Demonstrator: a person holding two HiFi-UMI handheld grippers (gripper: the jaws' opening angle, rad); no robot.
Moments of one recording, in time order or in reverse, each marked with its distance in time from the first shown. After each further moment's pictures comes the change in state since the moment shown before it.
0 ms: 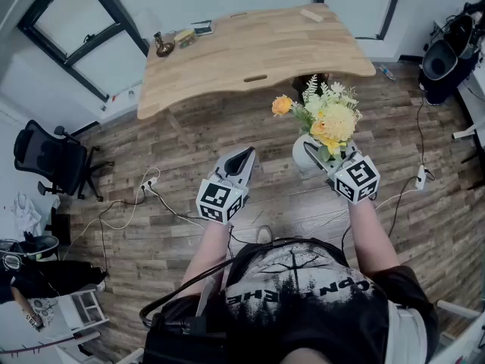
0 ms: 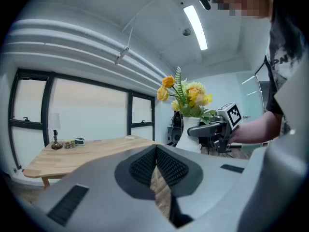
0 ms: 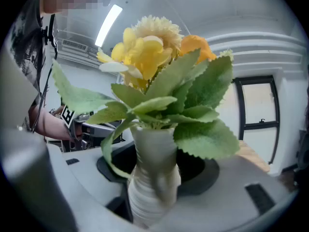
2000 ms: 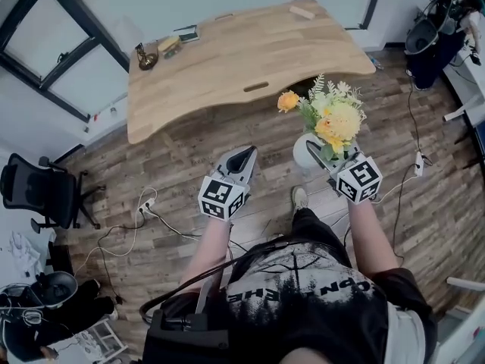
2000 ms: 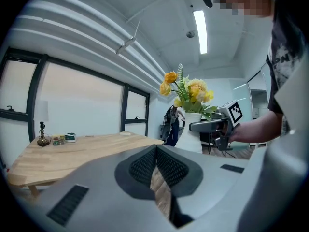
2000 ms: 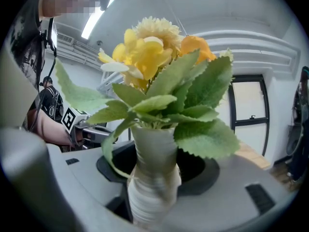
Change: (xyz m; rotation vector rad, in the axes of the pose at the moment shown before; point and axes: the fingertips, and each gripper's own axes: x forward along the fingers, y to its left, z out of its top) left arm 0.043 0.115 -0.028 -0.033 0.027 -0.152; right arm 0.097 -0.016 -0.009 0.038 0.021 -0.151
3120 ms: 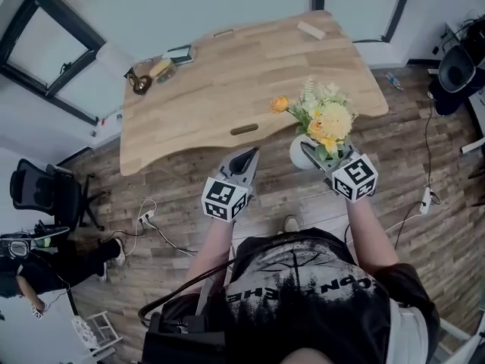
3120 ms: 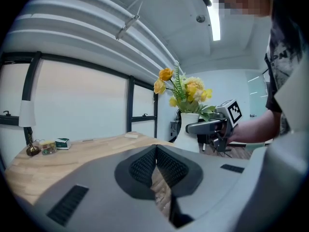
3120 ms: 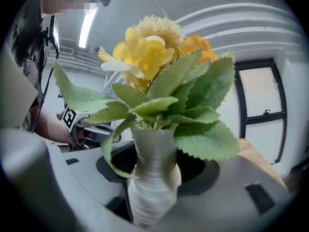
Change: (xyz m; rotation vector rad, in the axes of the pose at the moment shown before) left arm 0.233 0.078 0.048 -0.003 0.056 0.112; right arm 0.125 -0.227 0.007 0.028 0.008 0.161
